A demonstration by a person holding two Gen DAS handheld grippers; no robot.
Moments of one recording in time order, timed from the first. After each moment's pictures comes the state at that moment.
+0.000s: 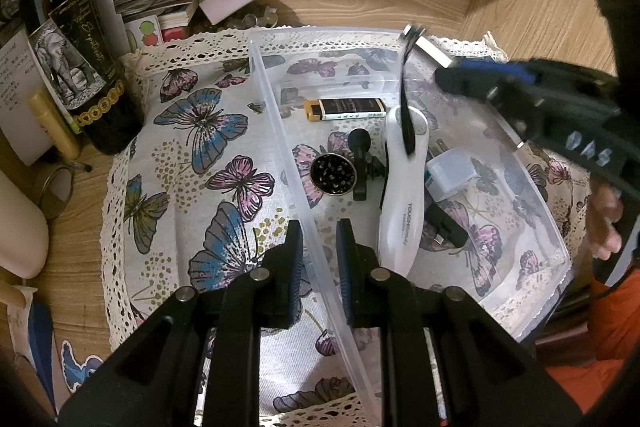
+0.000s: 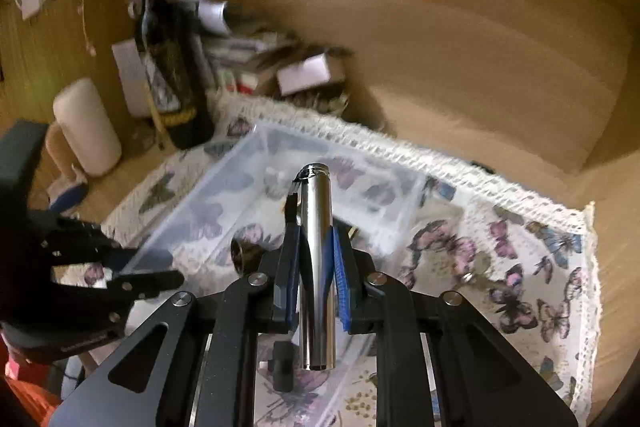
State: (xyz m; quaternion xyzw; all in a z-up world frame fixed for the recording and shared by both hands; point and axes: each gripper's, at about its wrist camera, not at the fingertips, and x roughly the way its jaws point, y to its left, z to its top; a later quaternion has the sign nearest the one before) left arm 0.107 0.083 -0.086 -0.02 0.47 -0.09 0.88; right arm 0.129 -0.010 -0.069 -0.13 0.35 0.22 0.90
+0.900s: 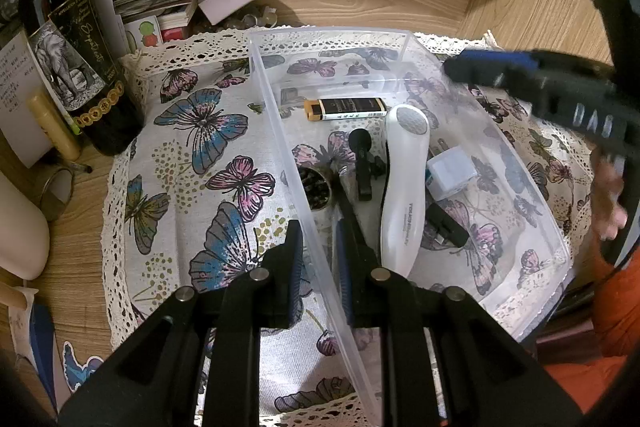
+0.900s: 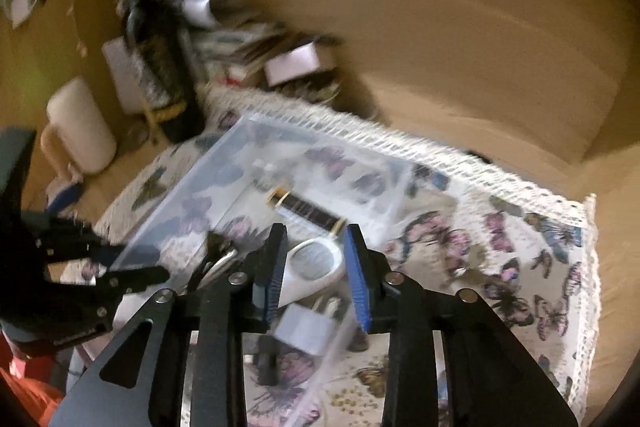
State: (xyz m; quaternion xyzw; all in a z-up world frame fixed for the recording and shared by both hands) left arm 0.106 0.082 -0.086 -0.02 0.47 -0.09 0.88; right arm 0.135 -0.029 -0.059 -0.11 0.36 0.20 0.90
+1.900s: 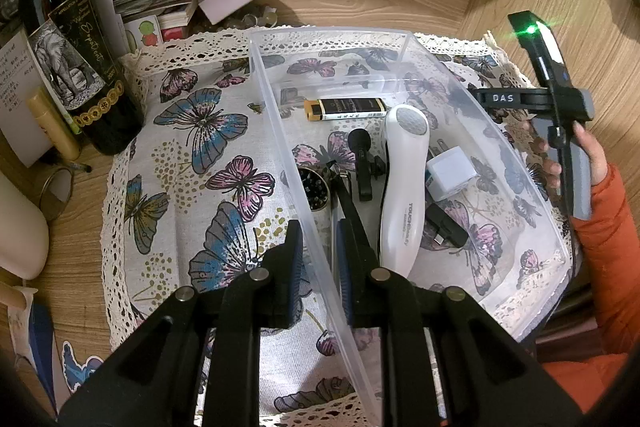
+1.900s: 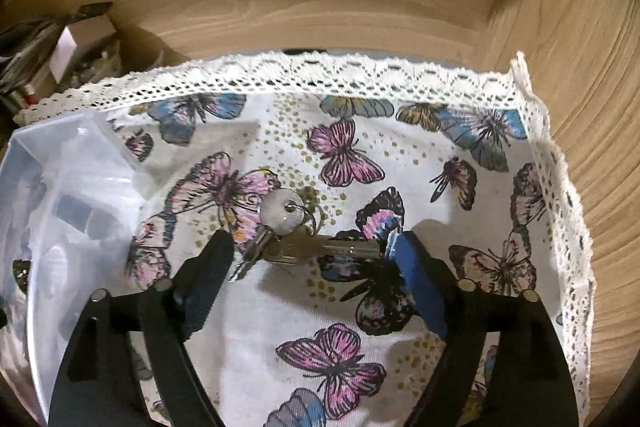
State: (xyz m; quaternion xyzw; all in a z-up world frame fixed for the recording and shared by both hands) left arm 0.107 0.082 -0.085 -0.02 0.47 -0.09 0.88; right arm 0.229 -0.147 -0.136 -0.03 0.46 0.02 0.89
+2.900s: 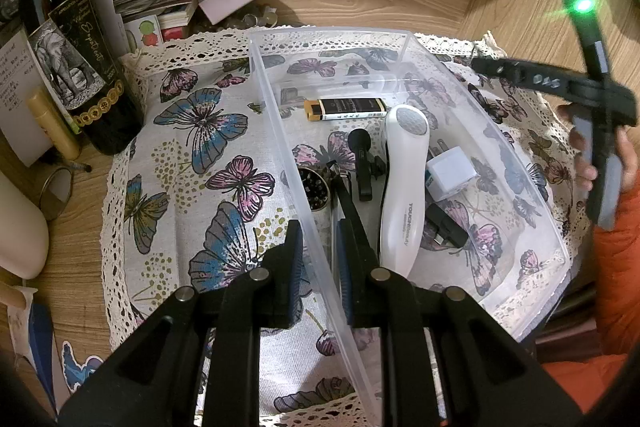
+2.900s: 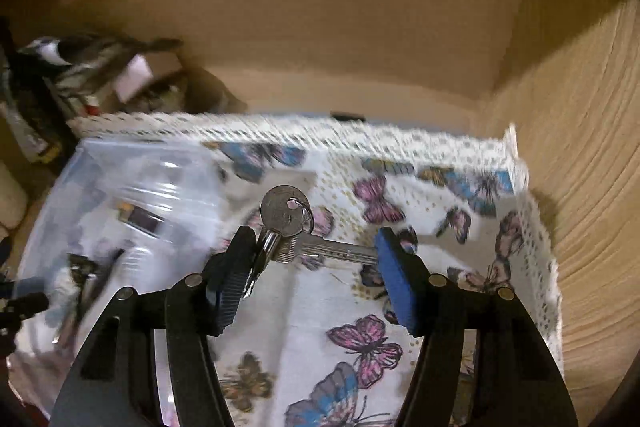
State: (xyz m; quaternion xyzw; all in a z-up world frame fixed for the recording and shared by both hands) left arm 0.107 0.083 -0.085 -0.02 0.47 -0.09 0.88; right arm 0.167 -0.113 -0.068 -0.07 0.38 0.07 0.92
